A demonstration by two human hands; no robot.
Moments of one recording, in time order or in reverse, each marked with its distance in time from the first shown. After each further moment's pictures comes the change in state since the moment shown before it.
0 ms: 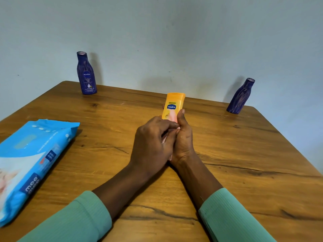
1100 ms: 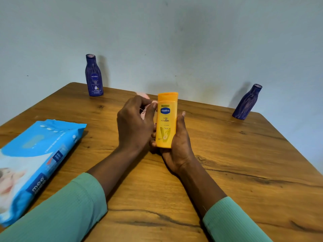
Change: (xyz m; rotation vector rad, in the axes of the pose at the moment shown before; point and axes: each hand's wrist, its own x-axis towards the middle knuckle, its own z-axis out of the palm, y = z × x) left_hand 0.046 -0.048 -0.021 0.056 0.324 -0.088; right_hand 0.001 0.015 0.010 -0.293 -0.107 0.011
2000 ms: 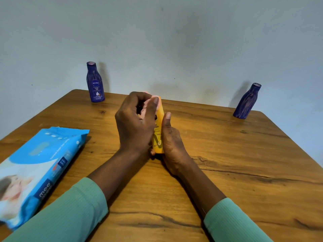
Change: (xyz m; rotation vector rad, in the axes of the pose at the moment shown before) left_hand 0.004 0.026 -0.004 -0.170 0.064 -0.031; right_hand -0.005 0.003 0.006 -0.324 -0.108 -0.073
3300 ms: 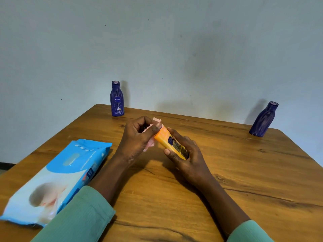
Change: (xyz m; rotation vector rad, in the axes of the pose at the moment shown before) left_hand 0.032 -0.030 -0.059 -0.351 -0.412 -0.389; right_hand 0.000 0.002 -0.019 -0.643 -0.021 -0.321
